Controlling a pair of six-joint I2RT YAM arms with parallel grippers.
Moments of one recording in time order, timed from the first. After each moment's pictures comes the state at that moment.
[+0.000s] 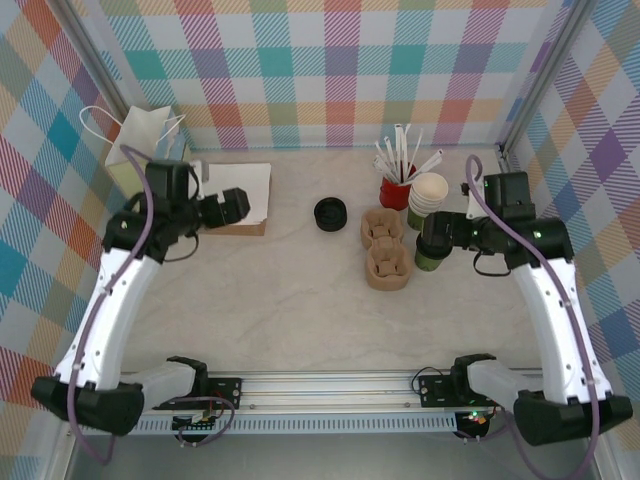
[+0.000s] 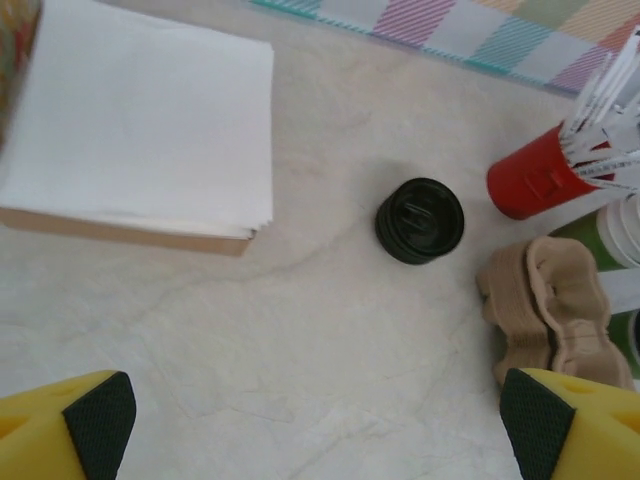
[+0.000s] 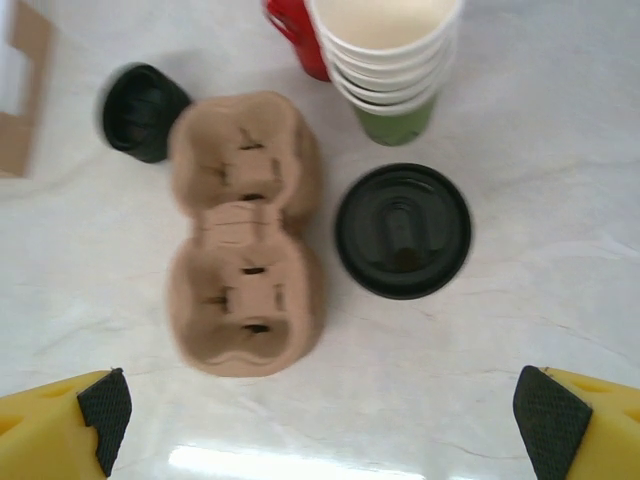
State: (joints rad) left arm -0.20 1.20 1.46 -0.99 0.10 -0.37; right arm 0.14 1.07 1.38 -1.20 -0.14 0.20
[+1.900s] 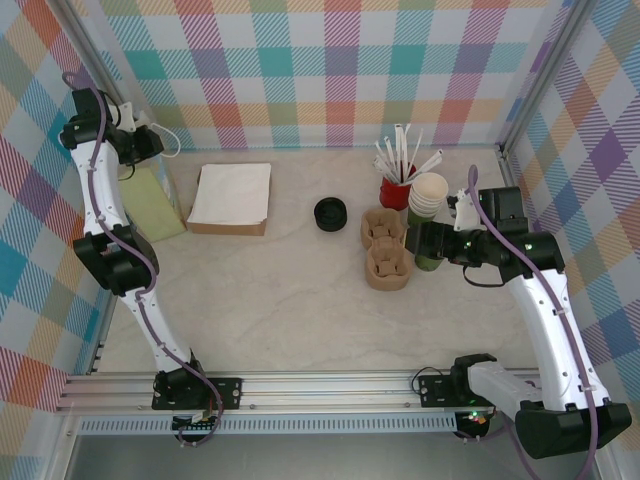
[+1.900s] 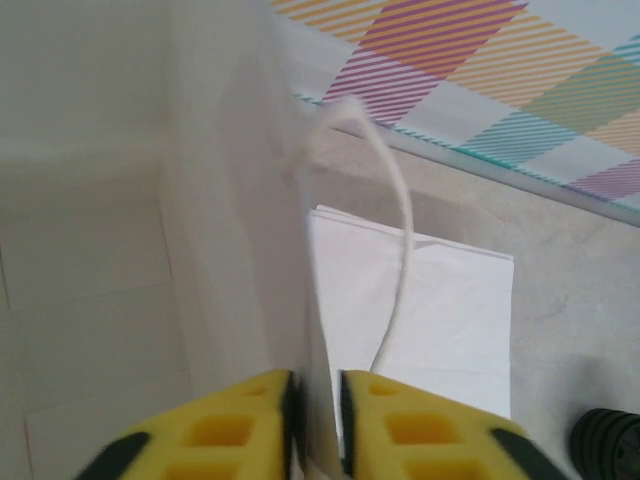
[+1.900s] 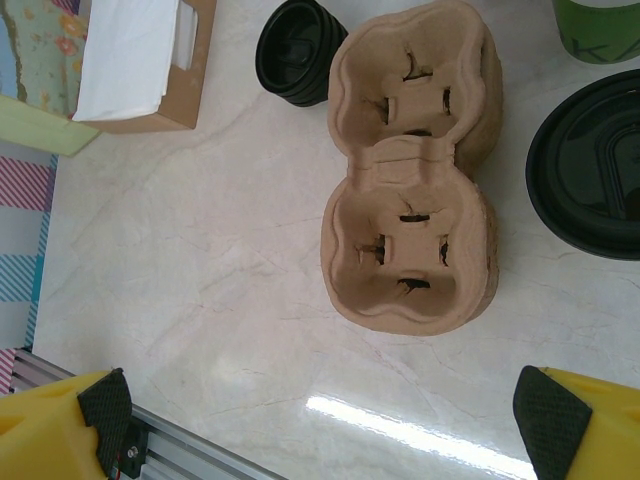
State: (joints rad) left arm 0.35 2.15 2.39 -1.13 0.39 -0.06; right arm 0.14 1.02 1.22 -1.11 -0.45 0.30
